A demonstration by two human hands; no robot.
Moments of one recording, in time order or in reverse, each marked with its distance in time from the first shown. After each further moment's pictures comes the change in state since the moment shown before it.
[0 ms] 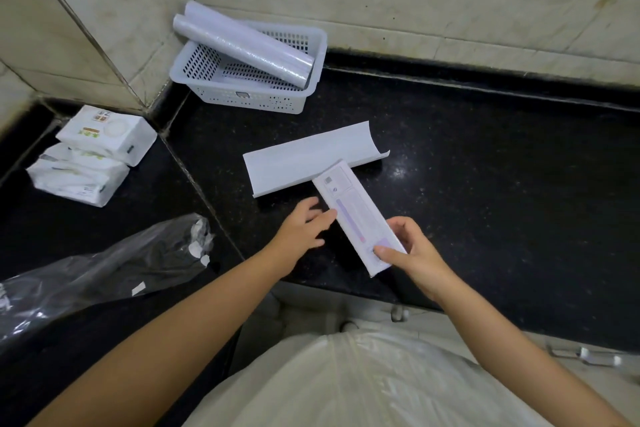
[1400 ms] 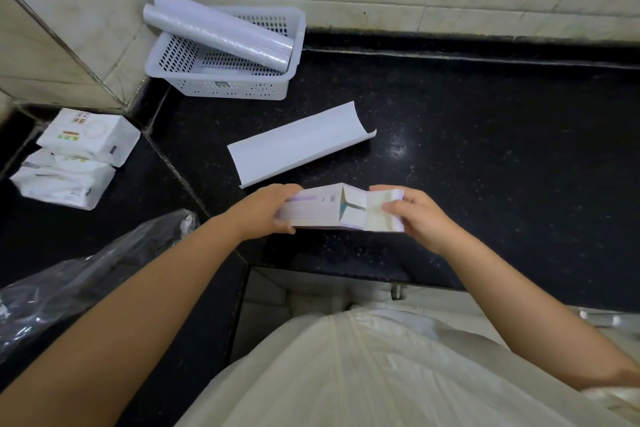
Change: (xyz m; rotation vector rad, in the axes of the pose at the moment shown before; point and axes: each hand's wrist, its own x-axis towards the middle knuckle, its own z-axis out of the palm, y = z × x) left_hand 0.029 0.006 -0.049 1.152 -0.220 0.313; right_hand 0.013 -0.025 -0.021 0.072 -0.051 0.135
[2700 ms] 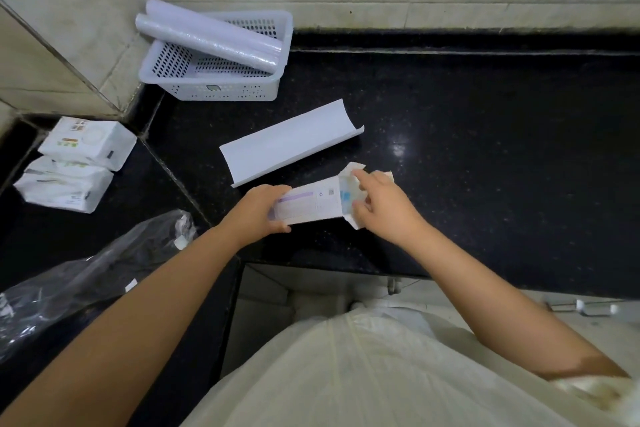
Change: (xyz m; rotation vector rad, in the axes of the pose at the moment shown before) left_hand -0.004 0.008 0.019 -0.015 0.165 -0.078; right_hand -0.009 -0.008 0.023 -0.941 0.198 -0.365
